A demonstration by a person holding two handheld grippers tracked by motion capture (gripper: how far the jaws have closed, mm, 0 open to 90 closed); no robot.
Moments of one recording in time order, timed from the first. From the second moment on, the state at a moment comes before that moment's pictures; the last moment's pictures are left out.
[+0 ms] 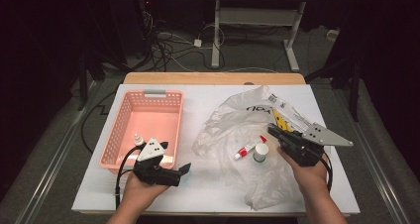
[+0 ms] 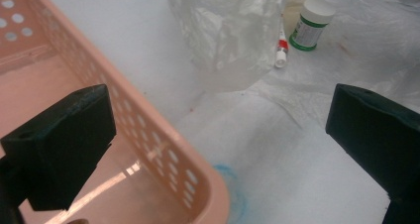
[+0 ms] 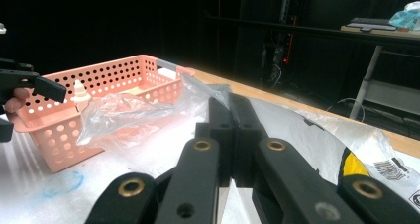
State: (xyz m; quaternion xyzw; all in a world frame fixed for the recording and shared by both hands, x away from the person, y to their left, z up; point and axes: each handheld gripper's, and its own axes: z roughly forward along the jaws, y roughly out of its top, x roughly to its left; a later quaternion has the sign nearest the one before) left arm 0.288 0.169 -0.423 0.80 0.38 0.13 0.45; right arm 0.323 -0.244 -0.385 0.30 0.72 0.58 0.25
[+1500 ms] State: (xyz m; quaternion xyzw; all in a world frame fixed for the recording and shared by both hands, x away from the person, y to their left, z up) left arm 0.301 0.263 -0.420 0.74 0.48 0.19 0.43; right arm 0.323 -0.244 -0.385 0.30 0.72 0.58 0.25
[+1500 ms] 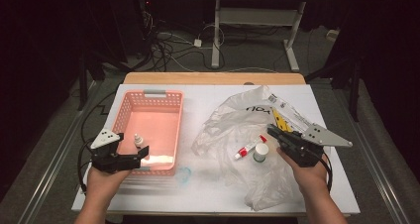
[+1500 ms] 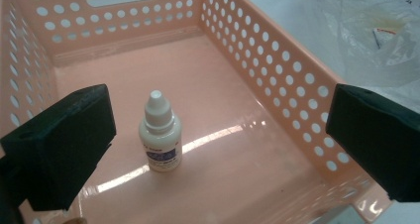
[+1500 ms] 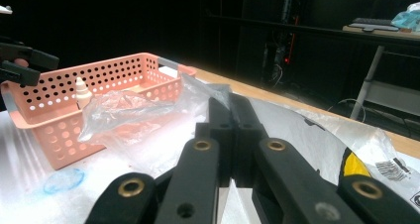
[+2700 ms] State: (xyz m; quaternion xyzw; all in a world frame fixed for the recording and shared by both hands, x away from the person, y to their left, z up) left arm 0.378 0.264 -0.419 0.79 0.55 0.06 0.26; right arm 0.323 -0.244 -0.387 0.30 0.72 0.58 0.24
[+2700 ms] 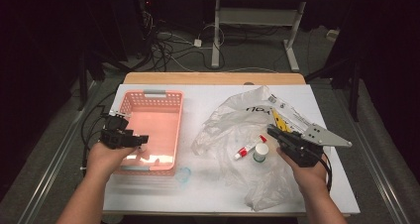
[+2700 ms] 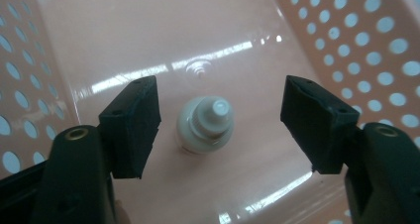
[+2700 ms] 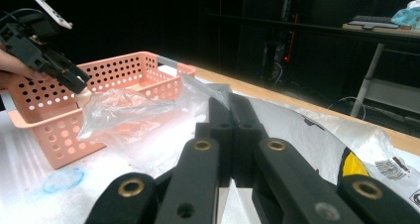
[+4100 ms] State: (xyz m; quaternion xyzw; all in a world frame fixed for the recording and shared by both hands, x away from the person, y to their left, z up) left arm 0.363 0.244 -0.417 0.82 0.51 0.08 0.26; right arm 0.322 -0.244 -0.385 0.30 0.72 0.58 0.25
